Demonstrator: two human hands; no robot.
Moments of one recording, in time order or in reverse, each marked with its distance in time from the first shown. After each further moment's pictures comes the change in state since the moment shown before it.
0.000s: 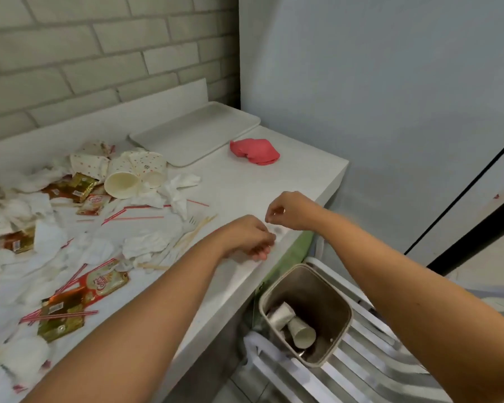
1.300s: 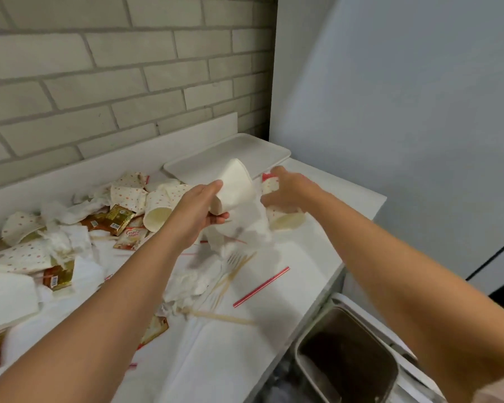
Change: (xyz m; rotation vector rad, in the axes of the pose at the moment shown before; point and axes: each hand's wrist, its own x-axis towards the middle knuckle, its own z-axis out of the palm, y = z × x) left_hand -0.012 -0.030 -0.156 -0.649 0.542 0.197; right_hand 0.083 -0.093 -0.055 0.011 0.130 0.253
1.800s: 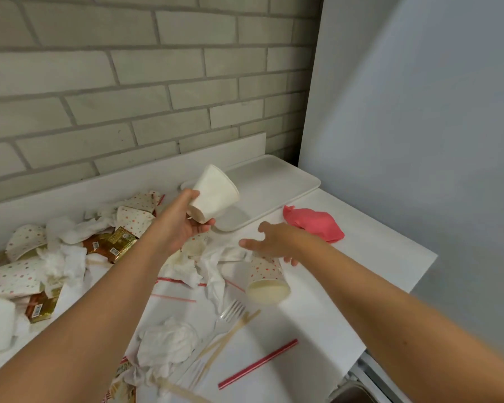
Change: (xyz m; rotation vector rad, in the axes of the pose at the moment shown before) left_hand 0.084 0.012 -0.028 -0.210 0.150 -0.032; right_hand 0.080 -0.011 0.026 -0.175 -0.331 -0.219
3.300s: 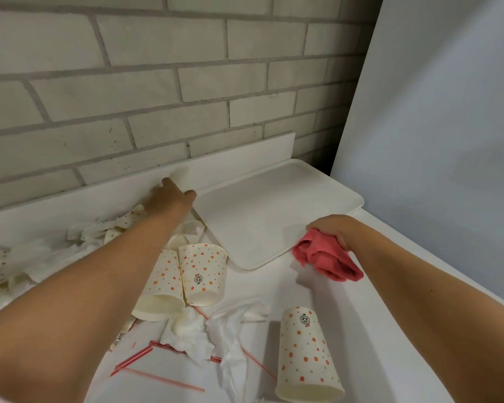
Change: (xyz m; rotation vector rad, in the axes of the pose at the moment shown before) left_hand 0.196 0.005 -0.061 1.246 0.547 0.010; right_hand 0.208 0.081 -0.037 0.825 -0.040 0.353
